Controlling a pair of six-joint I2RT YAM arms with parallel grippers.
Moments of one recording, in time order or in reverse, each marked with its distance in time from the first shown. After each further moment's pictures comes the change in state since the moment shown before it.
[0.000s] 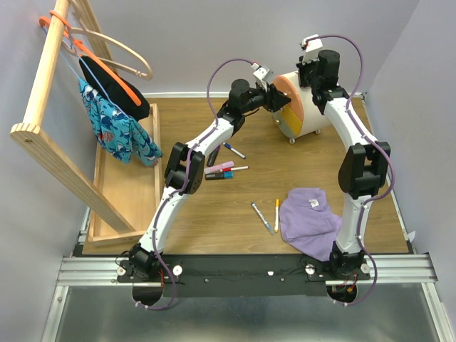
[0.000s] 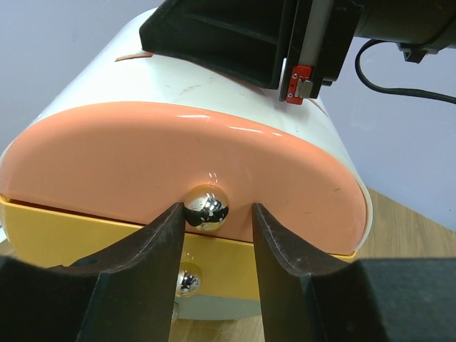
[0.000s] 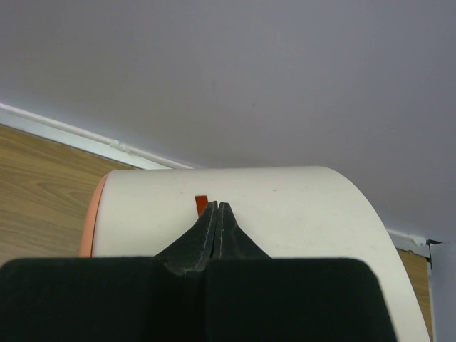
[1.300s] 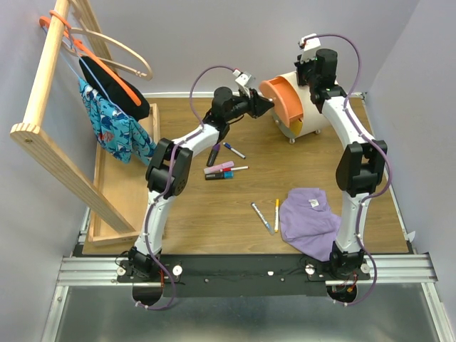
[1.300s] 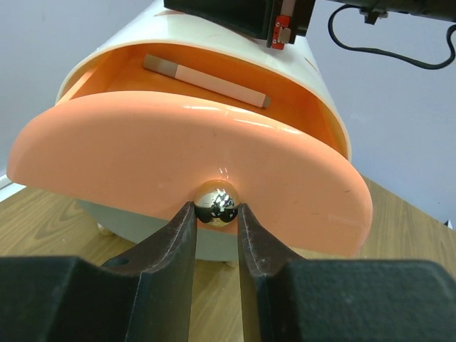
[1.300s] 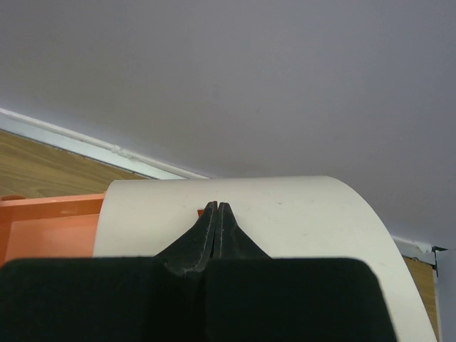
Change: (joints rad) left arm 0.054 -0.269 -0.503 0.221 -0.002 -0.036; right arm 0.009 0.040 0.051 -0.005 0.002 0.000
